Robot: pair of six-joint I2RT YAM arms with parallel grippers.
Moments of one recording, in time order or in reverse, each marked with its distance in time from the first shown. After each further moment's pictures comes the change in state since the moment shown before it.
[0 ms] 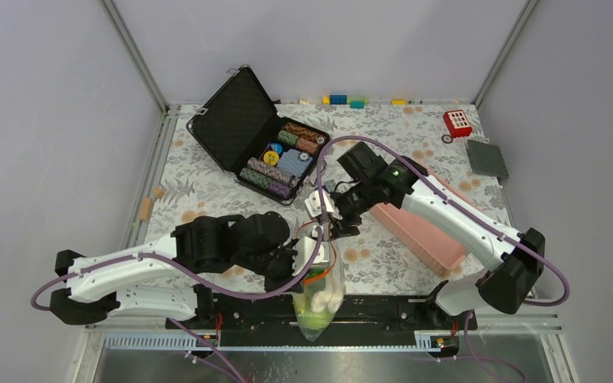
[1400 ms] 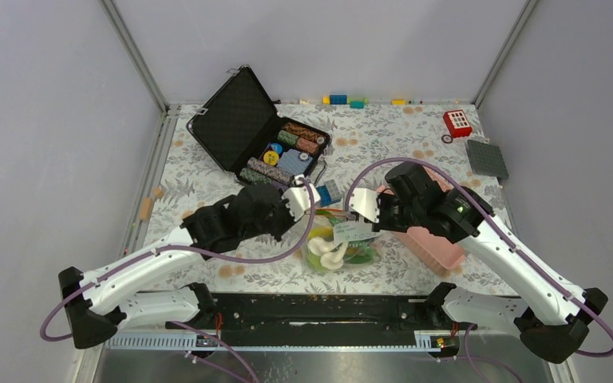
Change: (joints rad) left arm 0.316 -0.006 -0.182 0.345 -0.385 0.163; right arm -0.021 -0.369 -0.144 -0.084 0.635 0.316
